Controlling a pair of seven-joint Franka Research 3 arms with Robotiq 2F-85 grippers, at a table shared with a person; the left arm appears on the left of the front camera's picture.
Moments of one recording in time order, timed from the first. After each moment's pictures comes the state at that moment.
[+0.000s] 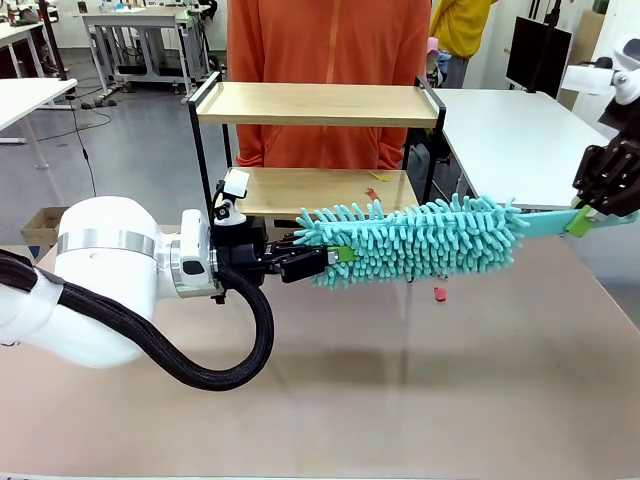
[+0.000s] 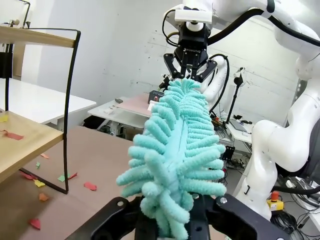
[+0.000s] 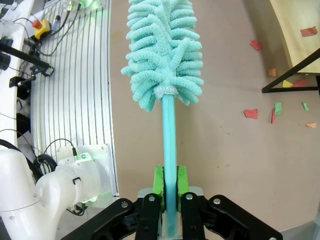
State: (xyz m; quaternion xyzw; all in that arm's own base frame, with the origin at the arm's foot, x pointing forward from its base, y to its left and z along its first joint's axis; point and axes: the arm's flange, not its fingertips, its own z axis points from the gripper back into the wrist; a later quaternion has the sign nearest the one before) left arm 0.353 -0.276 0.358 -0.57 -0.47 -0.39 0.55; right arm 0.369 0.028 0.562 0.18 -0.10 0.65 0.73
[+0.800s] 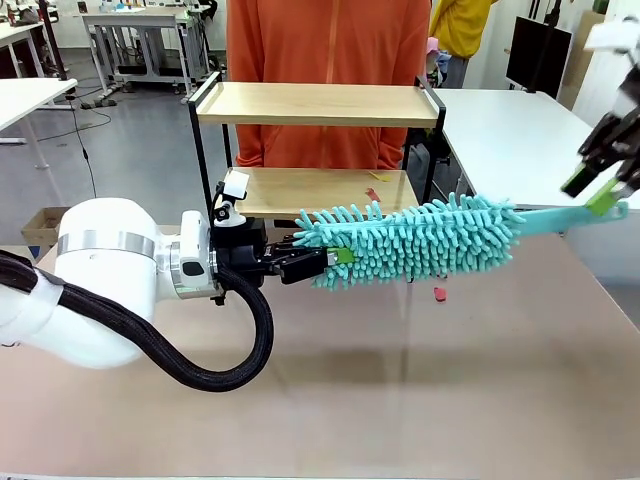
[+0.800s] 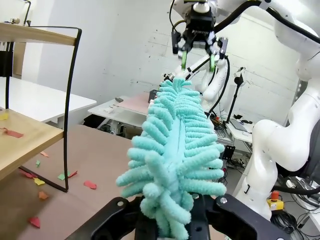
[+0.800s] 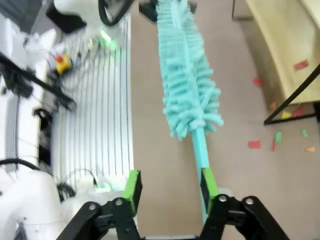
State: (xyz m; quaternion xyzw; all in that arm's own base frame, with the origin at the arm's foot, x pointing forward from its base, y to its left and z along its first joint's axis) left arm 0.353 -0.276 0.356 -0.57 -0.47 -0.39 0.55; right arm 0.362 0.006 0.609 0.28 -0.17 0.61 0.72
